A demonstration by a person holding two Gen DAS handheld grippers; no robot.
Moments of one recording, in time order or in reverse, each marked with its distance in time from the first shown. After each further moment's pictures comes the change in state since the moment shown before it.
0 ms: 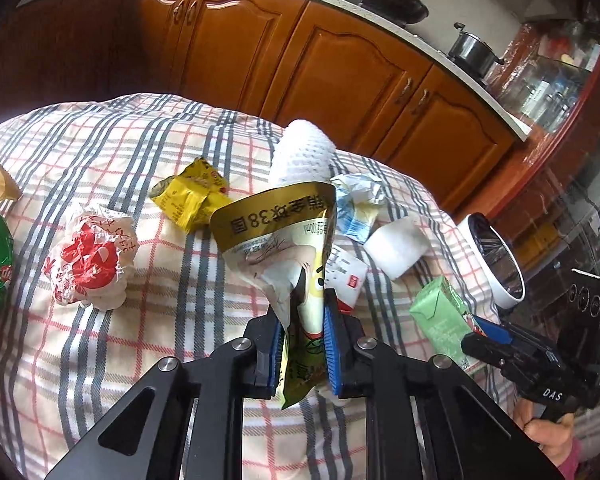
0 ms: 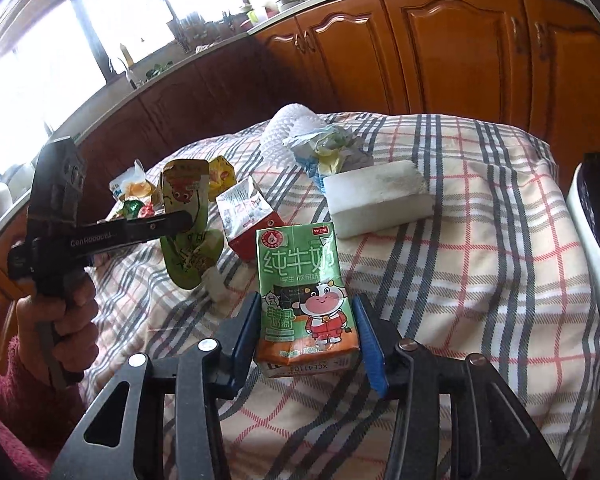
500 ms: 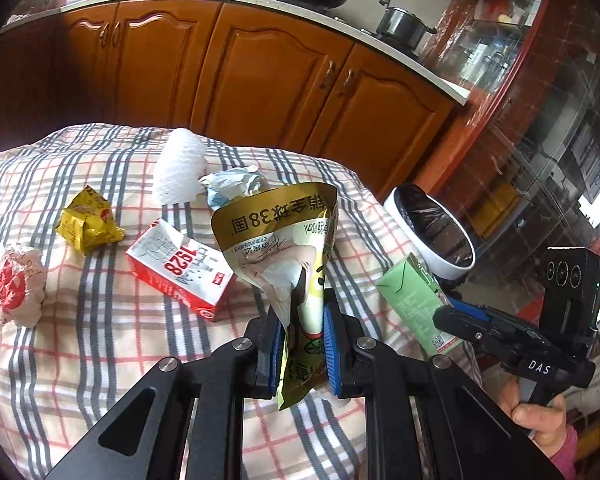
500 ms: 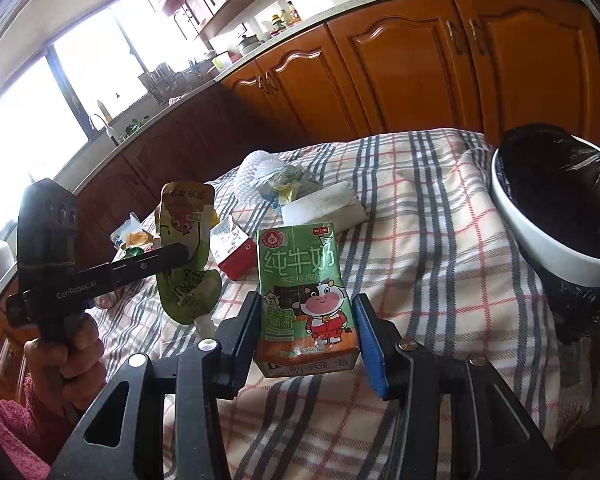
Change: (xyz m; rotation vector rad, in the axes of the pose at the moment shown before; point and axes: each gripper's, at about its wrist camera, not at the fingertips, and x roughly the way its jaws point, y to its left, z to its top) left arm -0.004 -0.066 -0.004 0.156 0.020 -0.125; right arm -0.057 -0.031 -0.016 0.134 -0.134 -0.065
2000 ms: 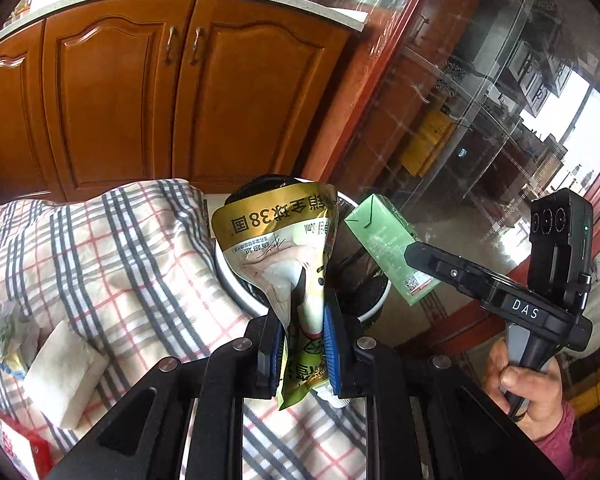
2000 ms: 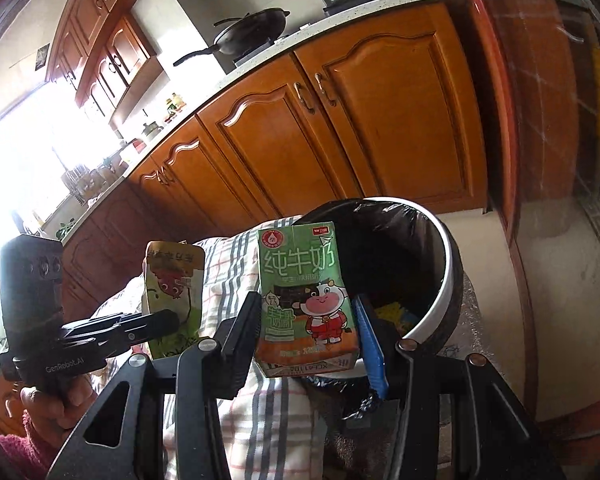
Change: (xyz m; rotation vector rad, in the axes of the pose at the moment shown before) left arm 0.191 -0.156 0.110 0.255 0.182 -0.187; right arm -0.093 -0.158 0.052 0.236 -0.193 -0.226
